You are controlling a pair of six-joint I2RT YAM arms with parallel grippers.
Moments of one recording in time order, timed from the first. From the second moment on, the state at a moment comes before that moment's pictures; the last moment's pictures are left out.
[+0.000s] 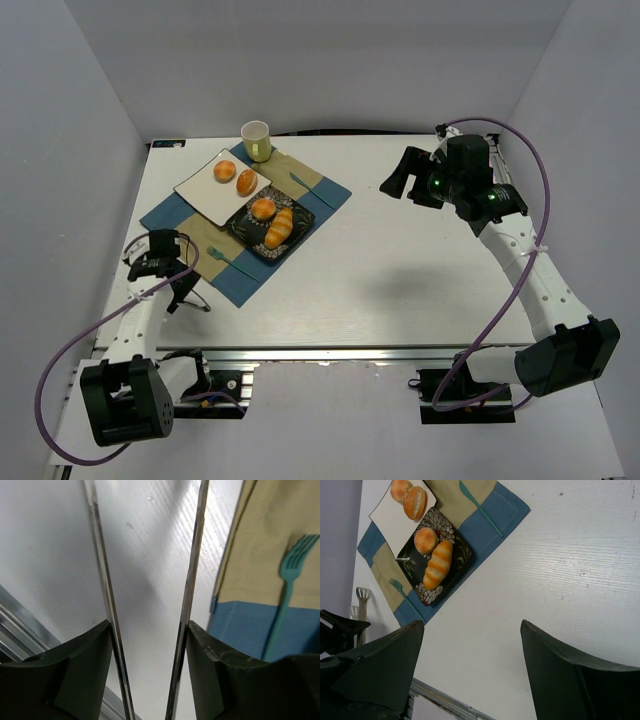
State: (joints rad) left arm 0.14 1.04 0.70 -0.79 -0.32 -0.82; right arm 0.33 1.30 1.36 -0.61 -0.23 0.49
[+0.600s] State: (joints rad) left arm 0.18 1.19 0.63 -0.69 -0.33 -0.71; right arm 0.33 1.30 1.36 -0.61 -0.23 0.49
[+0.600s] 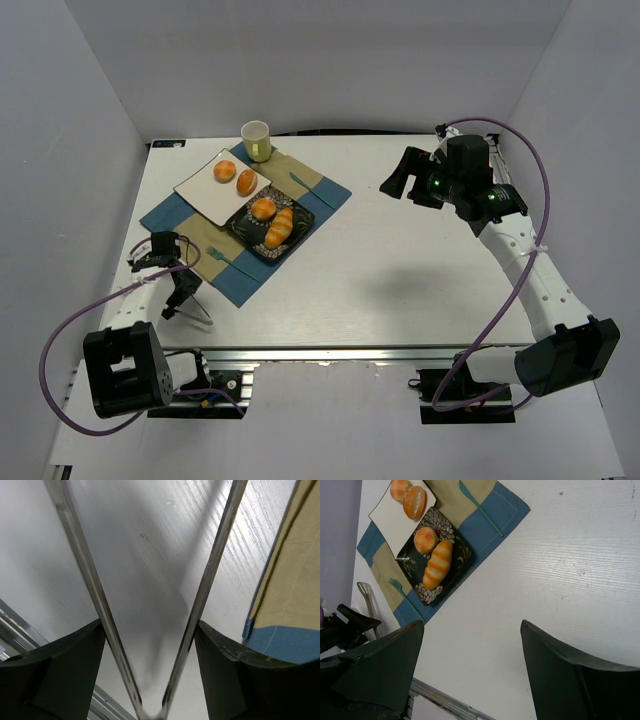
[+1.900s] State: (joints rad) left arm 0.21 0.88 1.13 -1.07 -0.30 -0.77; right arm 0.32 1.42 1.45 -0.65 -0.28 0.52
